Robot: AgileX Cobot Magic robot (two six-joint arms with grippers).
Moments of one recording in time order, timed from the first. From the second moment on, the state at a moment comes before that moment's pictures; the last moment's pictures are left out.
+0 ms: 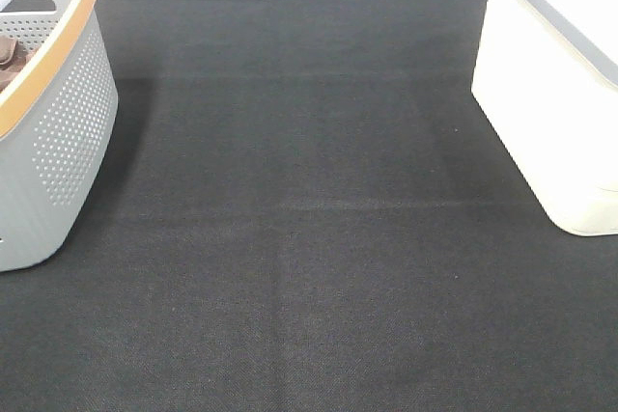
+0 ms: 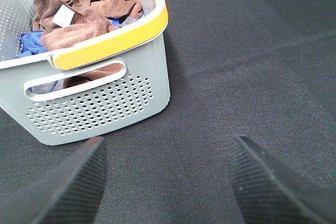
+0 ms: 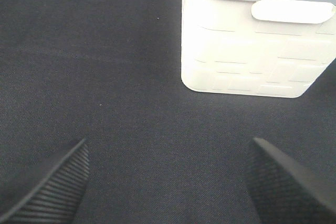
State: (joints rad) left arm 0.00 0.00 -0.51 -0.16 1.06 0.26; right arm -0.04 -0.01 -0.50 0.15 1.07 -0.18
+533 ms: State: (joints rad) left arm 0.00 0.00 -0.51 -0.15 1.01 0.19; right arm -0.04 -0.01 -0.50 0.15 1.07 -0.18
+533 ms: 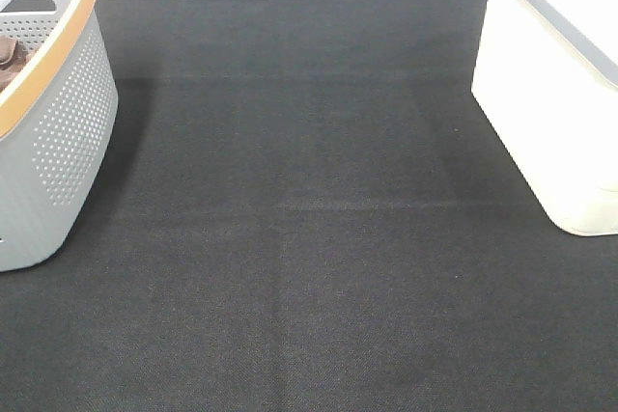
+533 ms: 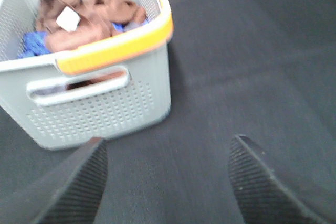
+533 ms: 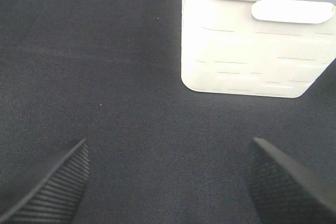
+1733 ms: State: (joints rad) left arm 0.00 1.21 -1.18 0.32 1.07 -0.26; right arm -0.04 -0.01 -0.50 0.15 1.07 -0.18
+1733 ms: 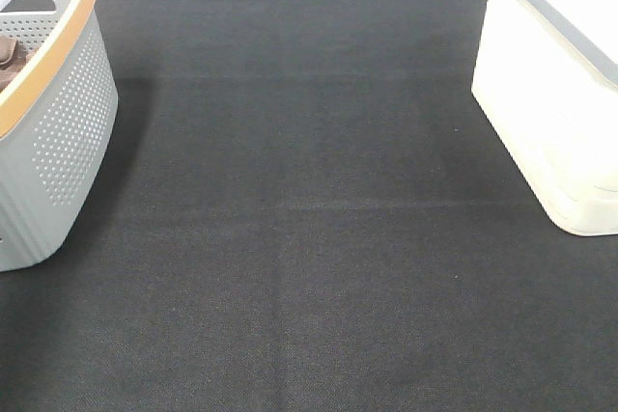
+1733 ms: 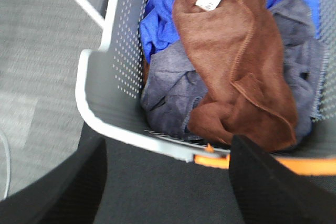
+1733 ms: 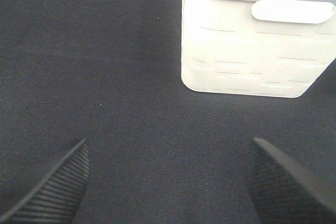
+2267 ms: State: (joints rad) left arm 0.01 1.62 -1.56 0.36 1.19 -0.20; right arm -0.04 -0.01 -0.50 0.15 1.07 -0.18
